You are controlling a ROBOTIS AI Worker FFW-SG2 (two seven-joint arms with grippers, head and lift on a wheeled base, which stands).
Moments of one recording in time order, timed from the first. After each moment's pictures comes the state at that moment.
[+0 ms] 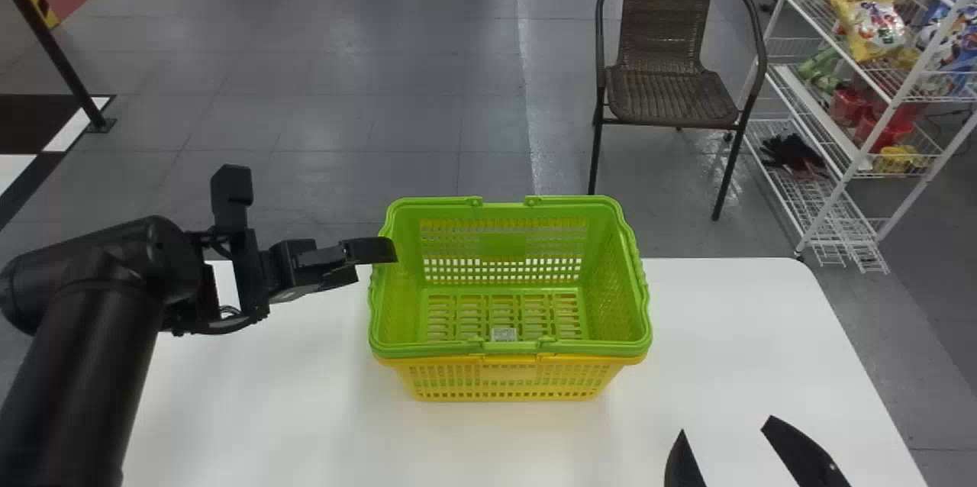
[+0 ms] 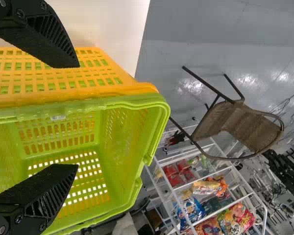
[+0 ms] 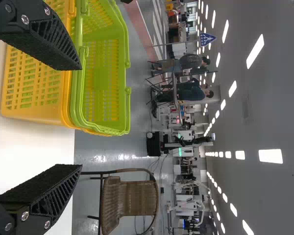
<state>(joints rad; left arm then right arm) -0.52 0.15 0.19 -1.01 0.23 1.02 -0.70 0.74 -0.16 0.06 -1.84 -0.14 -0.37 0.12</state>
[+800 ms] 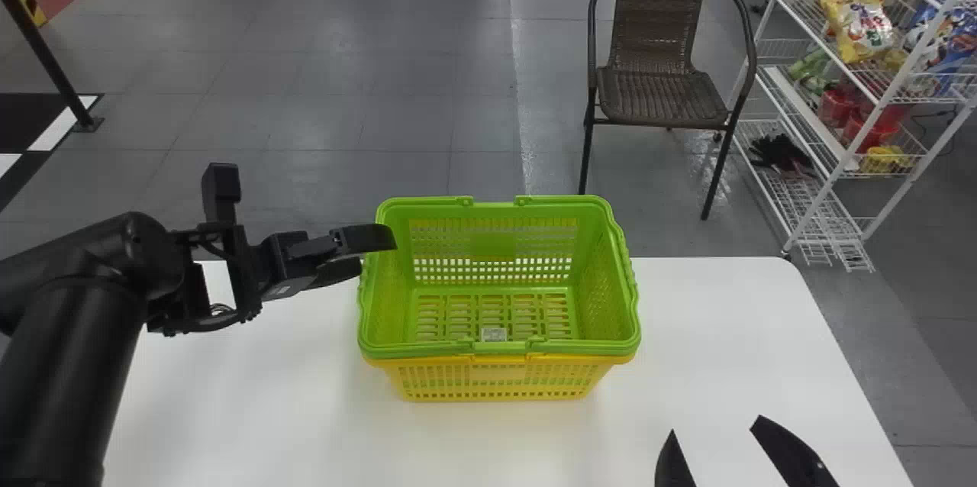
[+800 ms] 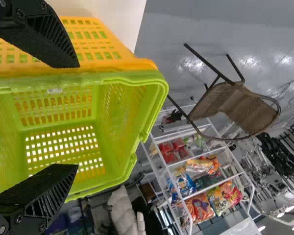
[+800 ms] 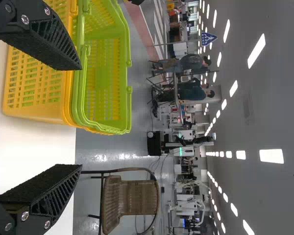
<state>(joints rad) -0.53 0.16 0.21 -0.97 0.31 1.04 -0.76 0.74 -0.16 0.06 -1.84 -0.14 -0.37 0.12</state>
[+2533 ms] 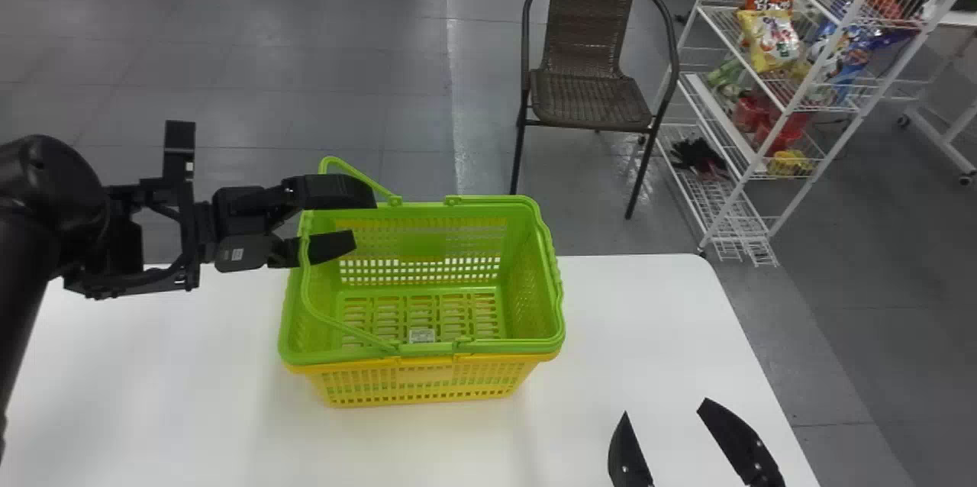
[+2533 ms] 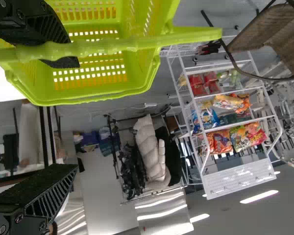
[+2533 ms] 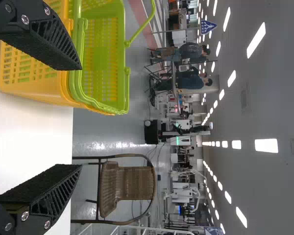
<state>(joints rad) -0.66 0.13 0.14 -0.94 0.38 1.33 -0.94 0.72 -0.16 0.00 -1.81 -0.16 -0.40 0.12</state>
